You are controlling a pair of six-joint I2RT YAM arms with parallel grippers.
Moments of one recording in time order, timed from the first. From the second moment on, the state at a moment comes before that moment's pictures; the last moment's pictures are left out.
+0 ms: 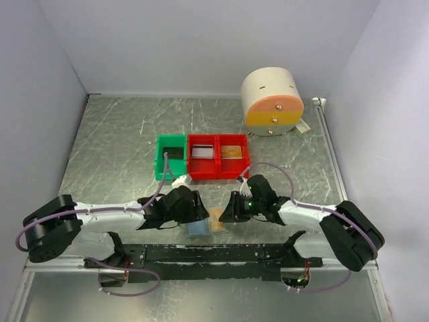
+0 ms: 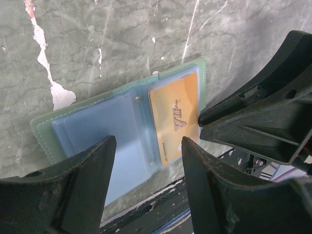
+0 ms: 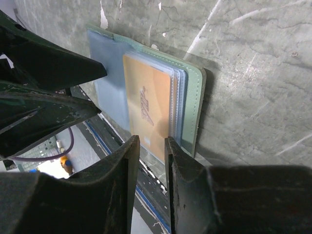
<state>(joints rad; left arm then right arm) -1.09 1.28 0.50 0.00 -0.15 -1.10 0.66 1.26 0.30 0.16 -0.55 0.79</state>
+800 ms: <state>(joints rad) -1.09 1.35 0.46 0.12 -0.10 -1.12 0.66 1.24 0.27 0.17 -0.49 0.82</state>
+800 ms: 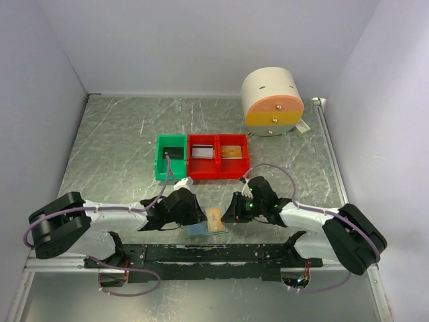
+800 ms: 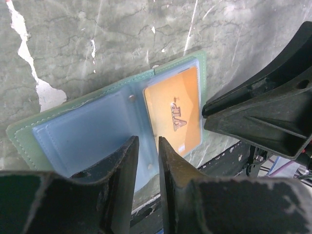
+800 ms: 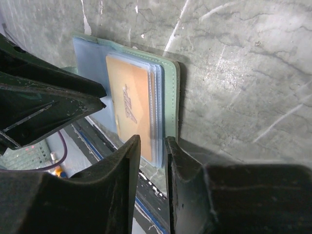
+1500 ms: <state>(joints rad) -1.09 1.30 0.34 0.26 -0.03 -1.13 0.73 1.26 0.33 0.12 -0.46 0.82</state>
